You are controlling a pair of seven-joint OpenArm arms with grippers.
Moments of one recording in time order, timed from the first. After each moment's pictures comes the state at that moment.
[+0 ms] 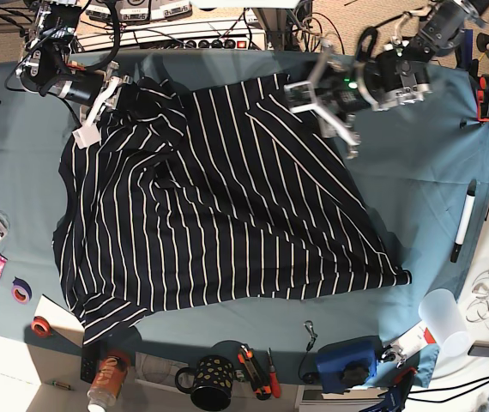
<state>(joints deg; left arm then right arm) 12.0 -29.8 30.9 121.0 -6.1 -33.4 38.4 -19.0 16.1 28.0 92.6 71.6 39.8 -78.2</state>
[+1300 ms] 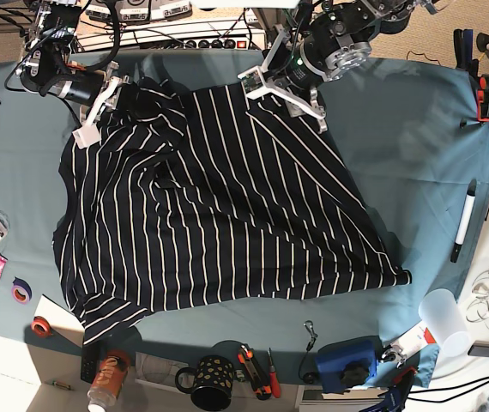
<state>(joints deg) 11.1 -22.8 49.0 116.5 13.1 -13.4 51.4 -19.1 16.1 28.0 92.6 71.6 39.8 -78.2</state>
